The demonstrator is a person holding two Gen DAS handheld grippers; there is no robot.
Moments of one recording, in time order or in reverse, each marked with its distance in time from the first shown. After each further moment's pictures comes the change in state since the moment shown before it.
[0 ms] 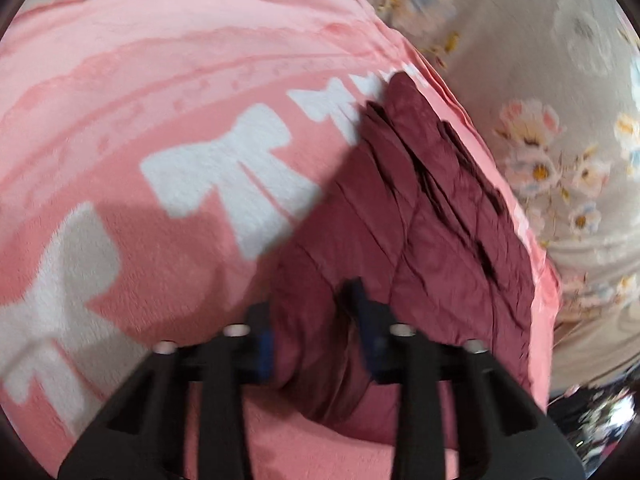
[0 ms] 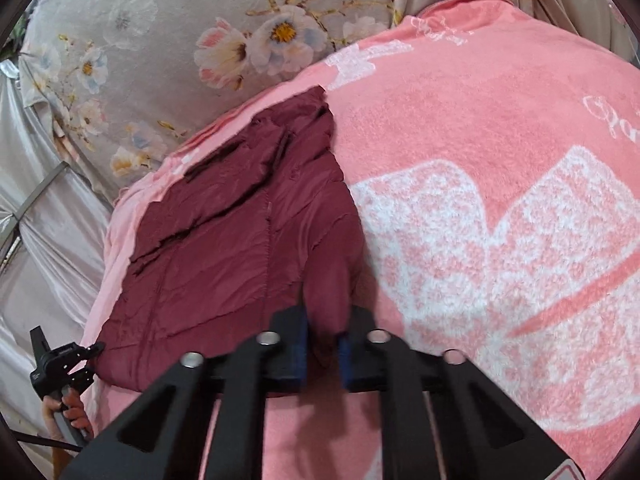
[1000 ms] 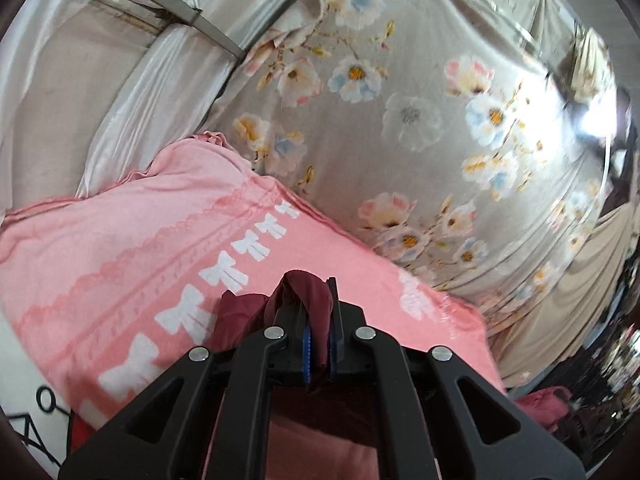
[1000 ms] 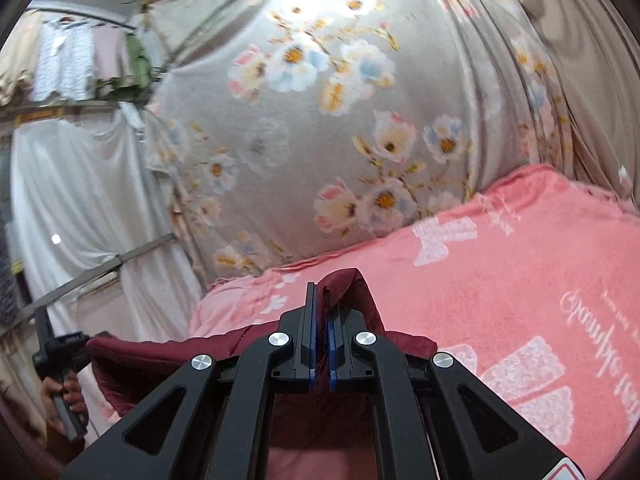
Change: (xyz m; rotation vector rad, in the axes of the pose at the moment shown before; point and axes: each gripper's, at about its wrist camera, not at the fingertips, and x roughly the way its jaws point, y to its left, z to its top) left arm -0.253 -0.087 -0.004 0.243 -0.409 -0.236; right arm -0.210 0.043 0.045 -0.159 -0.422 0.221
